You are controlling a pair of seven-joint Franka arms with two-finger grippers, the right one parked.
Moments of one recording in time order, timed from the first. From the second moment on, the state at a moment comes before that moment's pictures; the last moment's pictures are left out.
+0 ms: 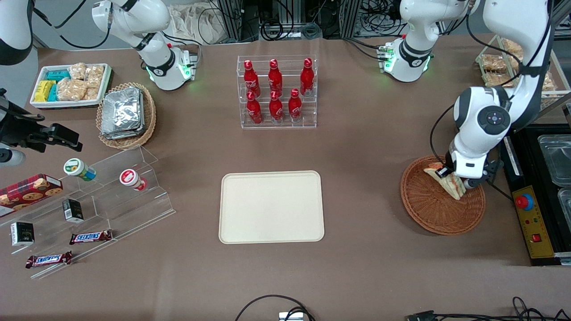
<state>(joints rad) 0.07 0.12 -0.10 -2.33 0.26 2.48 -0.72</state>
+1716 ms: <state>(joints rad) -0.02 0.29 -0.47 -1.59 0.12 1.90 -0.39</state>
